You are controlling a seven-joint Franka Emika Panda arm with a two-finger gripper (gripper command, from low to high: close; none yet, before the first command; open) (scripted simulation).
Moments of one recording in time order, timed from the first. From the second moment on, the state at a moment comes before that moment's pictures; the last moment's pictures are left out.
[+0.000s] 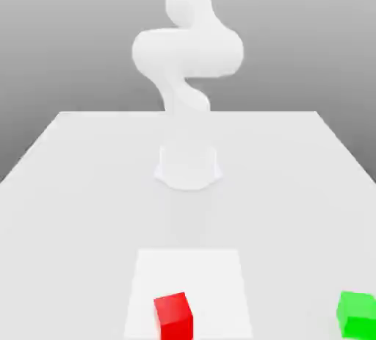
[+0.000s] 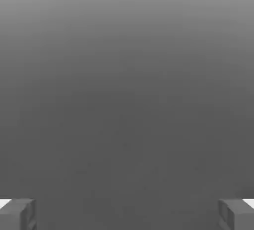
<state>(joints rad) 0.02 -0.71 -0.03 -2.31 0.02 2.33 0.76</state>
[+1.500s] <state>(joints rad) 0.15 0.24 -0.08 -2.41 0.05 2.65 0.33</state>
